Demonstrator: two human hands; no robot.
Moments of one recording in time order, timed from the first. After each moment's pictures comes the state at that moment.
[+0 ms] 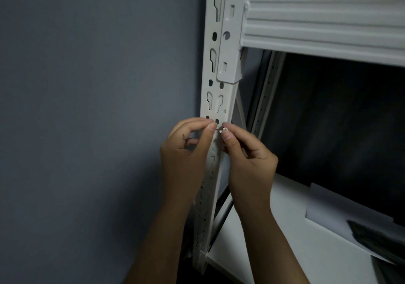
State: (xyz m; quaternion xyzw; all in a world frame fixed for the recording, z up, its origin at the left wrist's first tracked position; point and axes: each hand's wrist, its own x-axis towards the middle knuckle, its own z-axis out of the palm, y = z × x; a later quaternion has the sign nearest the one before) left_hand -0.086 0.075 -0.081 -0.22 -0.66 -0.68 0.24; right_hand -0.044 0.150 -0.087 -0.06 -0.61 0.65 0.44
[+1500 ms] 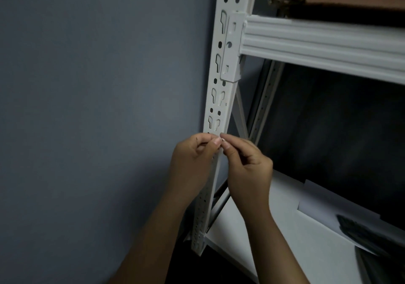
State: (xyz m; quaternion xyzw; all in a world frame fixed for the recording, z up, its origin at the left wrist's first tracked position) left_hand -0.035 0.047 -0.074 -0.19 -0.71 -0.68 0.03; right_hand 0.001 0.144 -0.097 -0.03 -0.72 0.54 0.44
